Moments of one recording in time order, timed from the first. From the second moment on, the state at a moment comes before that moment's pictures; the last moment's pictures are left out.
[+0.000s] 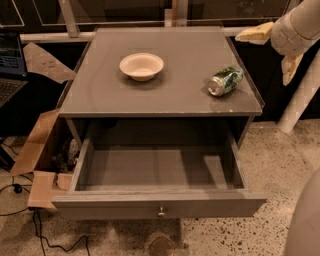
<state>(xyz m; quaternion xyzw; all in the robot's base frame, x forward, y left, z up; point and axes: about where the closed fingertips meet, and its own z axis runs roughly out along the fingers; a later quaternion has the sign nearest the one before) 0.680 -0.311 0.934 0.33 0.89 0.18 0.23</state>
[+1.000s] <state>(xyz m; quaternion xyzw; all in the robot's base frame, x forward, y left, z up) 0.639 -0.226 0.895 0.25 0.94 0.20 0.14</state>
